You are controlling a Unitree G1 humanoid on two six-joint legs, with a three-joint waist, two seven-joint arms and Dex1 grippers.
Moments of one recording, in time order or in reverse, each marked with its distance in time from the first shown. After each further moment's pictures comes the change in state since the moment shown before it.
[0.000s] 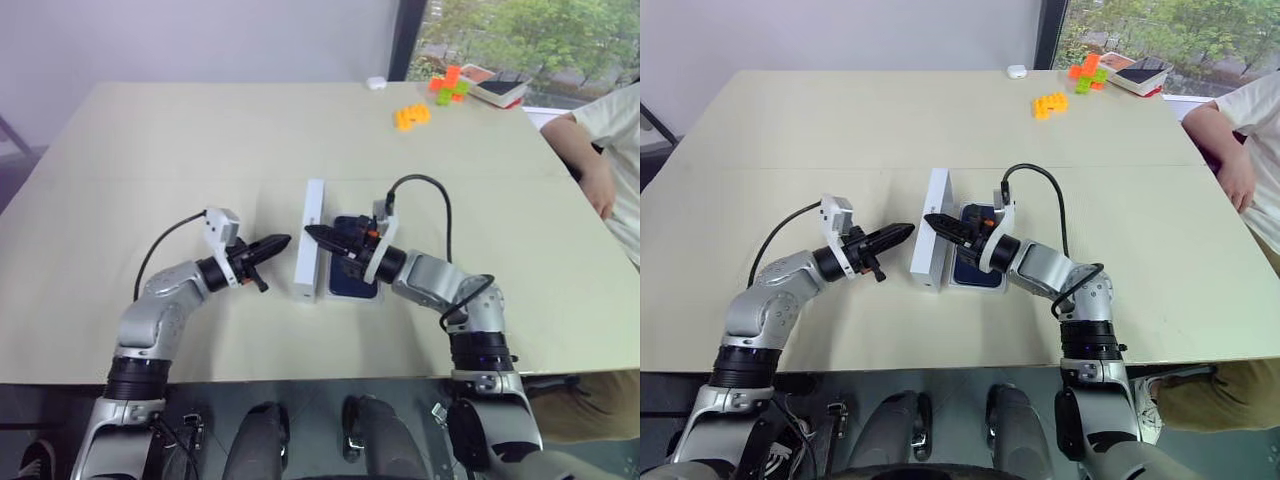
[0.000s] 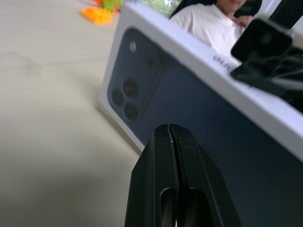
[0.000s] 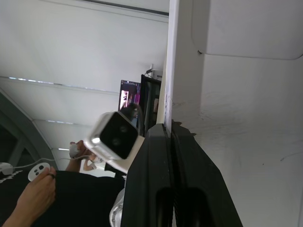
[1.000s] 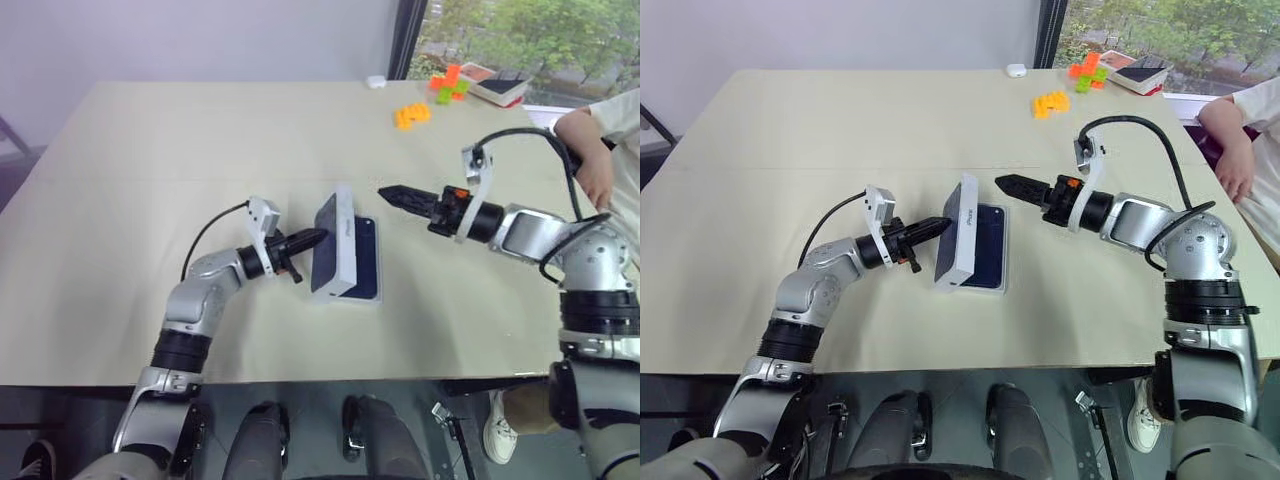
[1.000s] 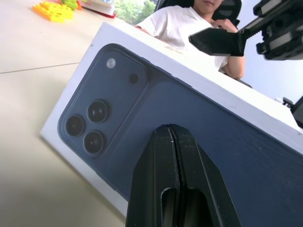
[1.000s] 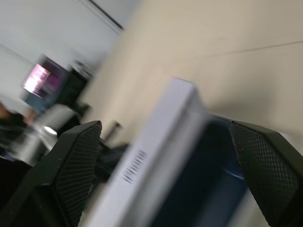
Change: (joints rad) left arm -0.165 -0.148 -0.086 0.194 0.095 -0.076 -0.056; right arm -0.156 -0.553 0.044 0.020 -0.527 -0.004 0.605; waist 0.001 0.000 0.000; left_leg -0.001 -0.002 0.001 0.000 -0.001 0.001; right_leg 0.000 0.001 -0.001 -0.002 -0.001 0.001
